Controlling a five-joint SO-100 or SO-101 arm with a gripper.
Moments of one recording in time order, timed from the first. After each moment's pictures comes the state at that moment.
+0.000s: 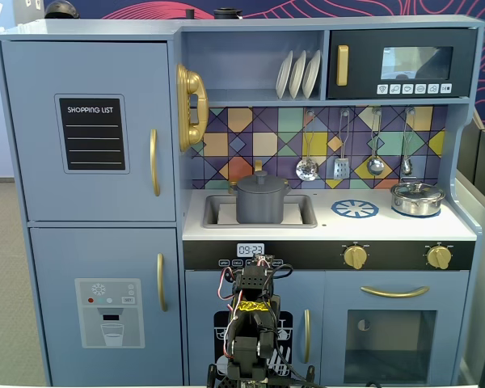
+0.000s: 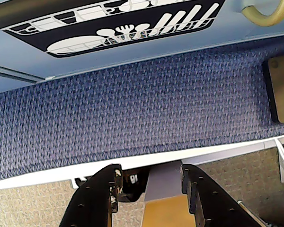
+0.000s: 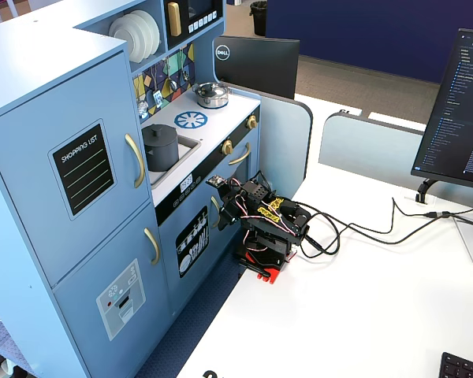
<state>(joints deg) 4.1 182.3 171.3 77.3 -88.2</state>
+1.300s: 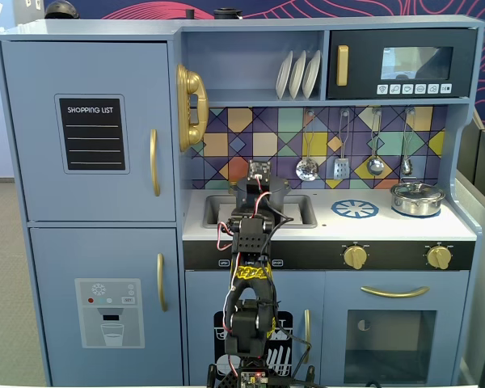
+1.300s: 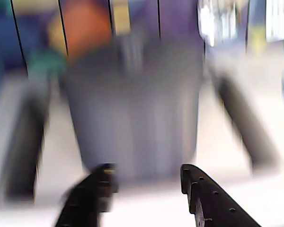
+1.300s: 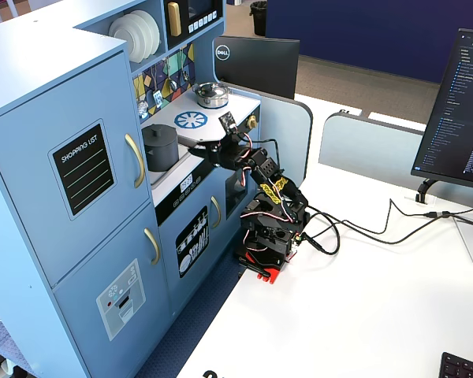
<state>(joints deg) 5.3 163.6 126.7 39.4 -90.0</state>
